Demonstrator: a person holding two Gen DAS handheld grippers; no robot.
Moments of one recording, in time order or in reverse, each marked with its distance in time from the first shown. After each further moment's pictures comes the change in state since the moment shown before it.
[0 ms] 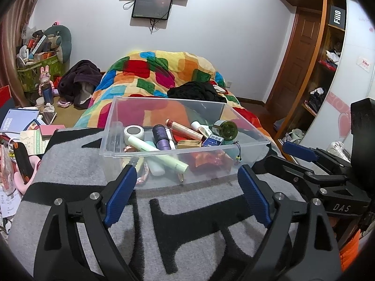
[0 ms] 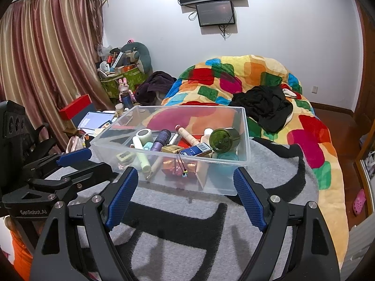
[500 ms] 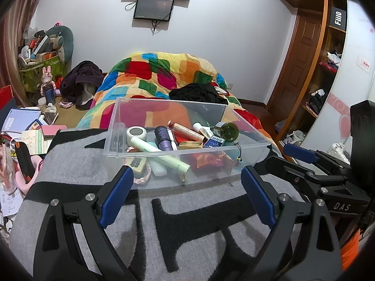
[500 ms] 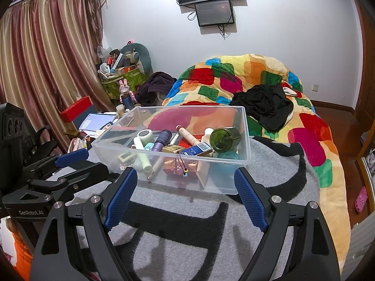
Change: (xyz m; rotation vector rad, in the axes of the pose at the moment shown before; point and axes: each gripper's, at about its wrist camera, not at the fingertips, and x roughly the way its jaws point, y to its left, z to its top) left arm -0.005 0.001 0.000 -0.002 -0.007 0.005; right arm 0.001 0.001 -0.002 0.011 0.000 0.006
